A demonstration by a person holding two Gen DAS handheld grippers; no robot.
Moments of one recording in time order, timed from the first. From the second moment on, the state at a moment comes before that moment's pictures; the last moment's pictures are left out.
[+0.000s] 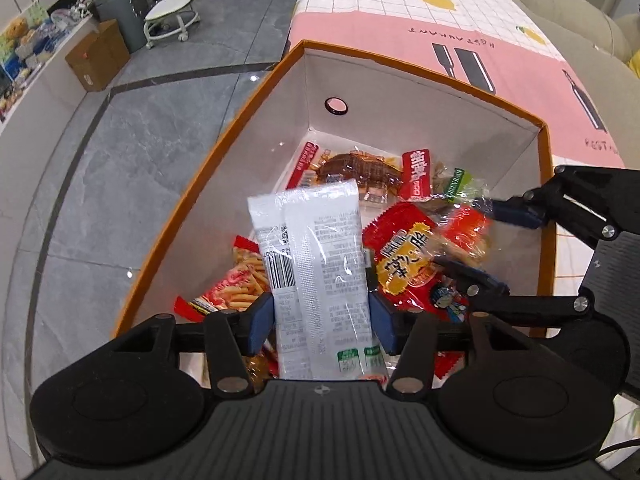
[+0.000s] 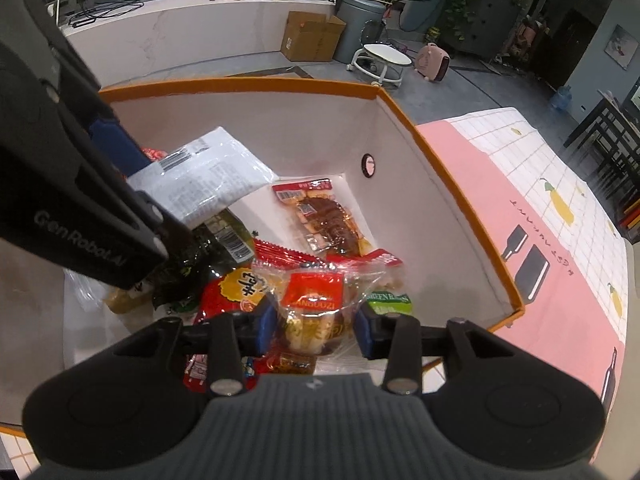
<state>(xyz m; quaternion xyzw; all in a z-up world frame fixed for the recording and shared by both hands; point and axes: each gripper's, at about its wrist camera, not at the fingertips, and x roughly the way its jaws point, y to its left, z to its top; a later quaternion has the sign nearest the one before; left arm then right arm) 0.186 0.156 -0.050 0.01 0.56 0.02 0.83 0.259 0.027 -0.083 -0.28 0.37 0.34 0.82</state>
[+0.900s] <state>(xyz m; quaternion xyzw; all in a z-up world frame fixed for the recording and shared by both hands) 0.094 0.134 0.073 0.03 0.36 0.07 0.93 0.195 -0.017 0.024 -0.19 0.25 0.28 0.91</state>
